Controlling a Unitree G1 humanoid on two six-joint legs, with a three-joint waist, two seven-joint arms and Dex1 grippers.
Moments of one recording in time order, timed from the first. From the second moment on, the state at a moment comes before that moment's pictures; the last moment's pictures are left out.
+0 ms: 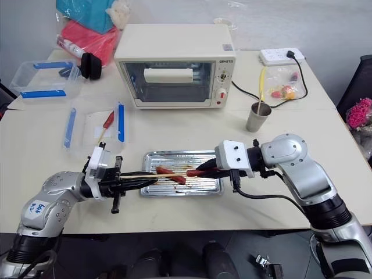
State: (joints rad) left arm -0.19 0.63 0.07 -0.22 -0.63 0.38 -1.14; right arm -0.57 -0.76 0.23 -0.23 0.31 0.22 1.30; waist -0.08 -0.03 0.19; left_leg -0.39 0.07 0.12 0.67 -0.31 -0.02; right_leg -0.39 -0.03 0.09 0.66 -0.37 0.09
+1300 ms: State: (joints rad) left arm -0.19 0.63 0.06 -0.22 -0.64 0.41 -1.14; right arm -0.57 -0.76 0.23 -0.24 0.31 0.26 1.30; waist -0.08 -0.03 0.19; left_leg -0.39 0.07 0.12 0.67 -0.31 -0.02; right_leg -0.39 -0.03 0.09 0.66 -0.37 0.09
